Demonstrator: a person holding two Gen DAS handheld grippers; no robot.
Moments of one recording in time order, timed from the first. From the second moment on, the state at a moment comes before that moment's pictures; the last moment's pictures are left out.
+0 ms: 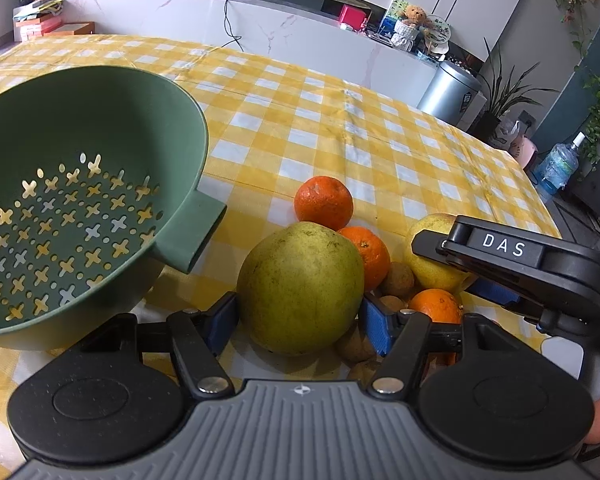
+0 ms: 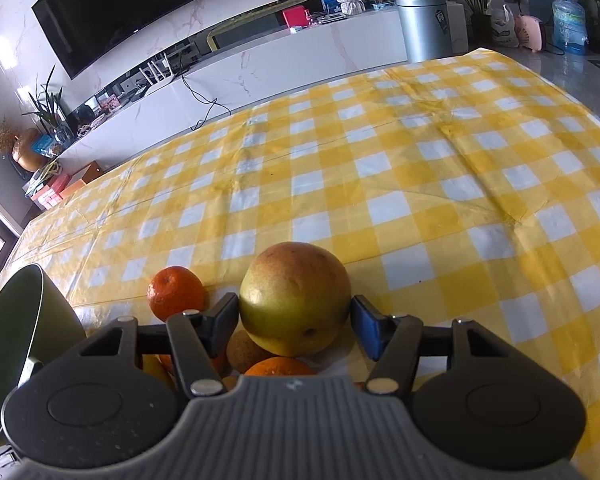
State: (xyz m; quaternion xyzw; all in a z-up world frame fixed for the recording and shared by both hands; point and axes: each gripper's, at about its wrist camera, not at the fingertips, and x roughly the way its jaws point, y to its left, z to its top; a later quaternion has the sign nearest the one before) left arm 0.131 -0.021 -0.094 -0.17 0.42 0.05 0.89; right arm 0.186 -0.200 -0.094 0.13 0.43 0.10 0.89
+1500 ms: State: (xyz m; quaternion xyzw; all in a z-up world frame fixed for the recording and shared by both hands) left arm 0.087 0.096 0.013 -0.16 0.37 0.03 0.91; right arm 0.090 -0.101 -0.002 -0.03 0.29 0.29 0.91
